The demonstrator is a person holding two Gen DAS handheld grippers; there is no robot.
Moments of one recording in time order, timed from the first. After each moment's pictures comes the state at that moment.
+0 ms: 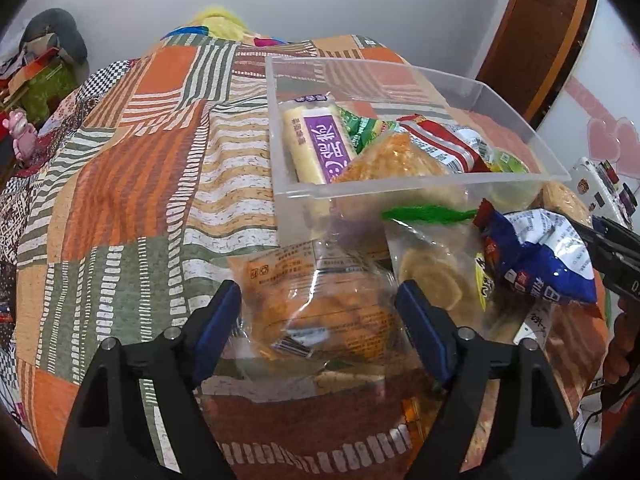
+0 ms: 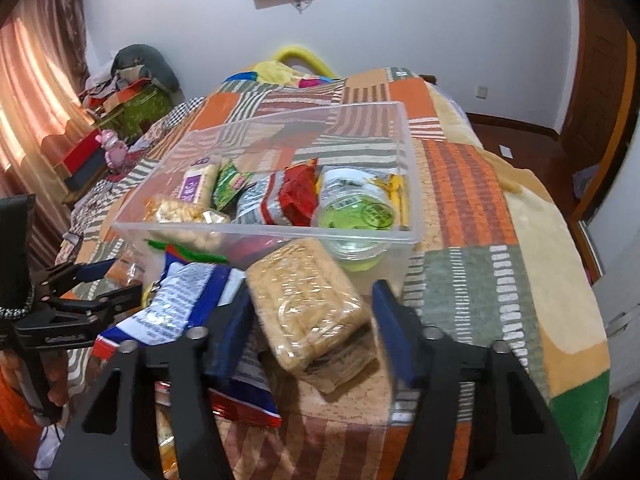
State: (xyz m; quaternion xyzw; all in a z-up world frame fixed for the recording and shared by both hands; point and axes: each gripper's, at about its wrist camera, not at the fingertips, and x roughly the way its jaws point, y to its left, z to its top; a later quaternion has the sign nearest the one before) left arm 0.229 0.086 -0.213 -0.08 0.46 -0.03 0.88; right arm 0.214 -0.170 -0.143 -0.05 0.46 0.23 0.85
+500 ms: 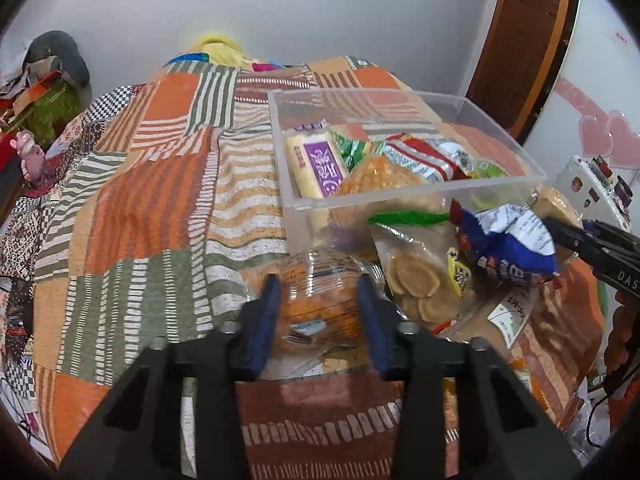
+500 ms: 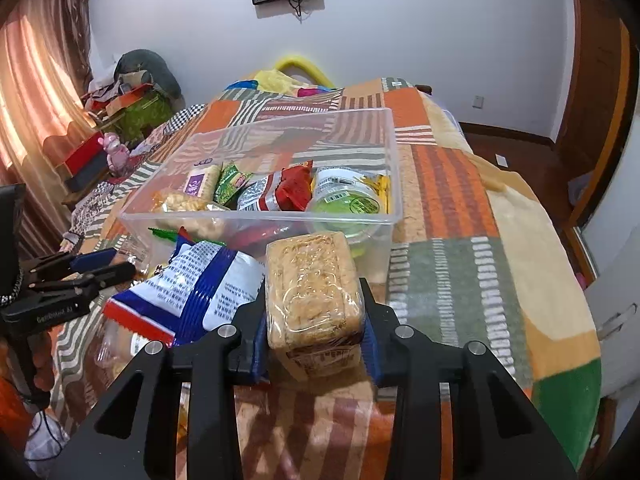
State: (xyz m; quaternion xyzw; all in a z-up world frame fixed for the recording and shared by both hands) left arm 0.203 0.087 -0.186 -0.05 0.43 -0.03 0.90; right arm 0.205 -0.185 -0.135 -0.05 0.45 0.23 0.86
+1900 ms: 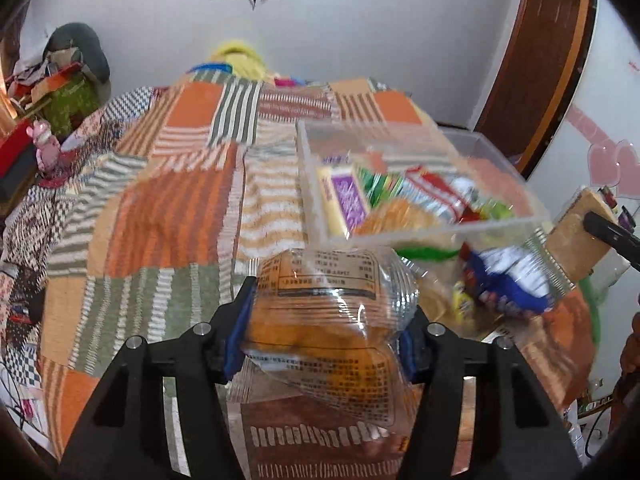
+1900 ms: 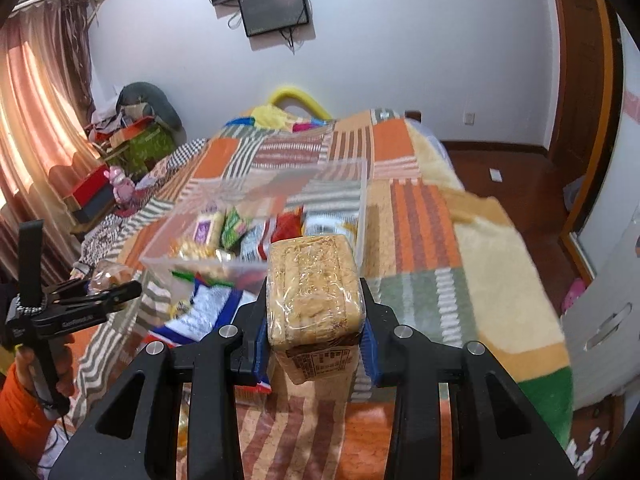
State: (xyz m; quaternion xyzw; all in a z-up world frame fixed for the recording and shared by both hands) left arm 0.197 0.104 -0.159 -0.08 0.40 0.00 0.91; right arm 0.208 -0.206 -0.096 -0.02 0.41 0.23 0.88
